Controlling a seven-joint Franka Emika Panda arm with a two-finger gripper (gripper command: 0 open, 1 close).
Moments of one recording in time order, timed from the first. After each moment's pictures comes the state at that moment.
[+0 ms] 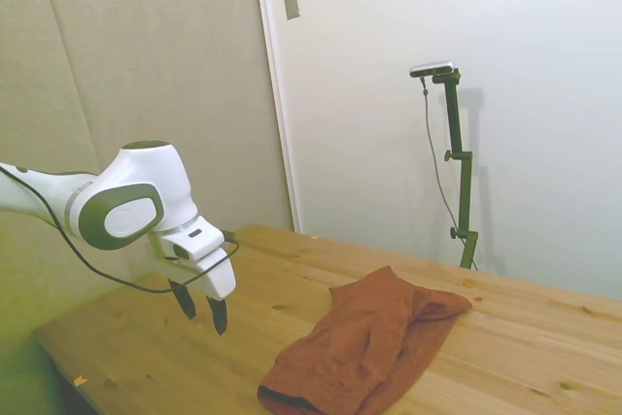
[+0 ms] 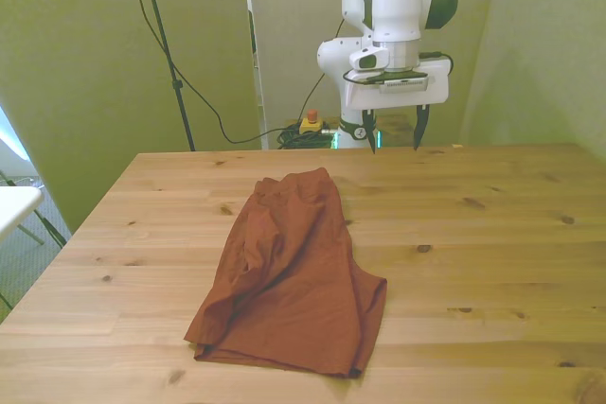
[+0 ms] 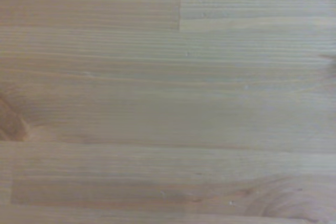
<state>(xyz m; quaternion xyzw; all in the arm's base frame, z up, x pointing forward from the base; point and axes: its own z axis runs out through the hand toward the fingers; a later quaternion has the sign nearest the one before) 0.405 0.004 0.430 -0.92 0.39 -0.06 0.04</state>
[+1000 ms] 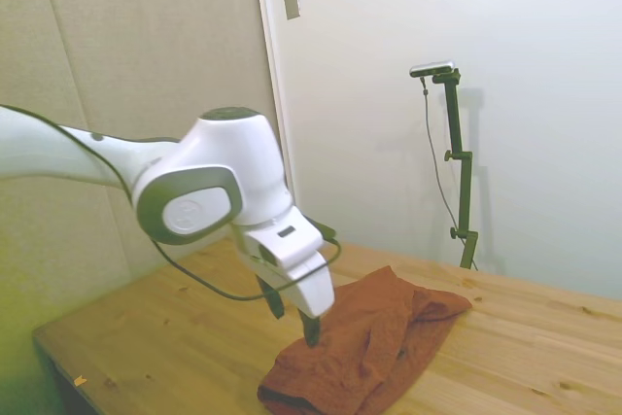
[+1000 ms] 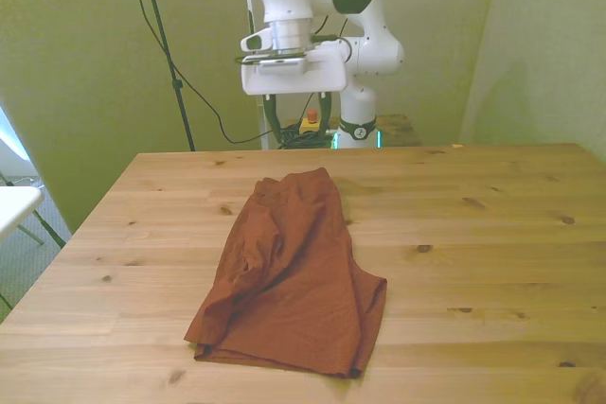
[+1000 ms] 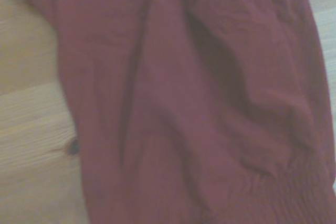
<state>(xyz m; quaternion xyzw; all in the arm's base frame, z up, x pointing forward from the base) 0.423 -0.218 0.465 -0.85 0.52 -0.07 0.07</state>
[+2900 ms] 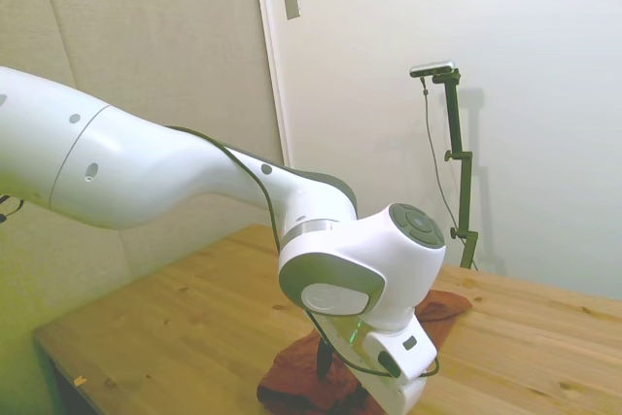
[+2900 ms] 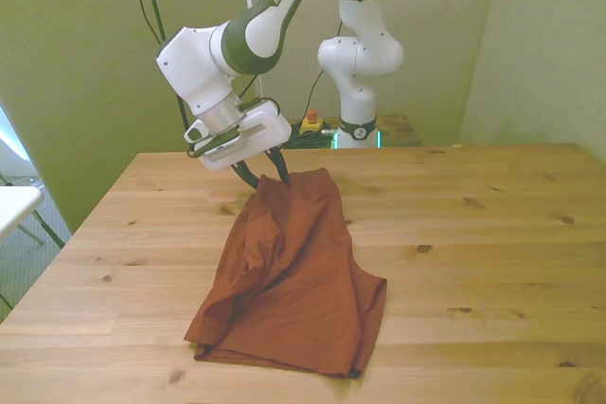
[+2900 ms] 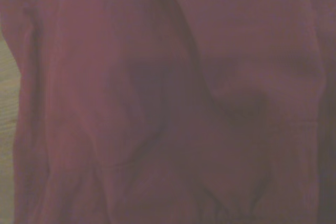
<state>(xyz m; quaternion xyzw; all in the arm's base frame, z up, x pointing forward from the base) 0.447 -0.320 0.357 -0.85 0.47 0.08 0.21</state>
